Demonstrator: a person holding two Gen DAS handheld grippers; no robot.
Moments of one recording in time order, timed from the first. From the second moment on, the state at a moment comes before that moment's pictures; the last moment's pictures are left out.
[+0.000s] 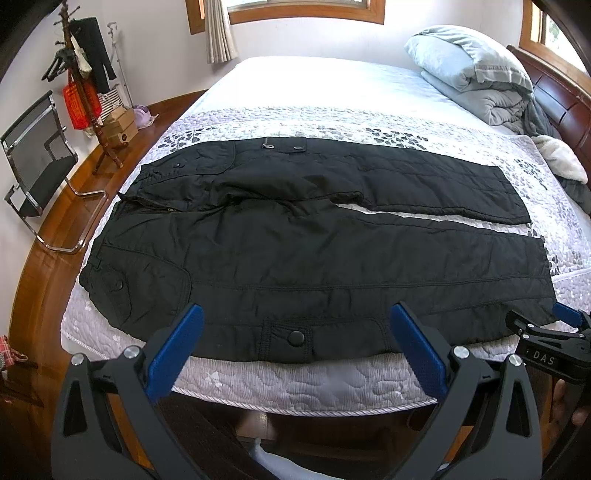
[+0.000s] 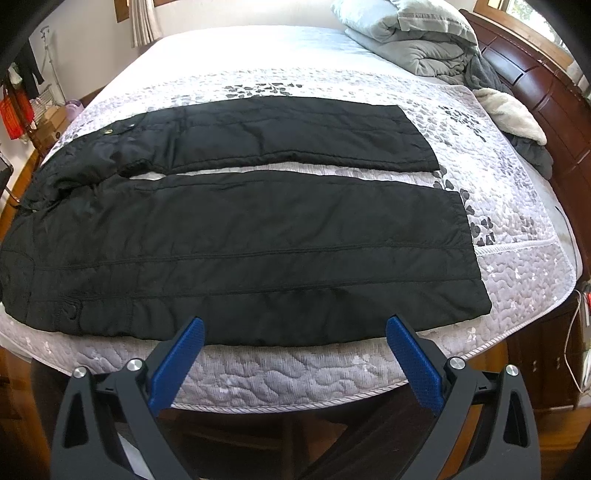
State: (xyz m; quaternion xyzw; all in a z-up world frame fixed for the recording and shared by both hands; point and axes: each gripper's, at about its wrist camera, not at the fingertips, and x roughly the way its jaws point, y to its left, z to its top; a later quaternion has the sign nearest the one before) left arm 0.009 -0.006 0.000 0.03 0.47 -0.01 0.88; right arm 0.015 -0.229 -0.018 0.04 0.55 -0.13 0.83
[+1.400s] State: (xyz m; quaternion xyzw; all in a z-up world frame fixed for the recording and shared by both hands) left arm 0.152 -0.078 -0.016 0.06 0.52 -0.07 0.85; right arm 0.156 -0.384 -0.007 0.09 0.55 -0.09 0.83
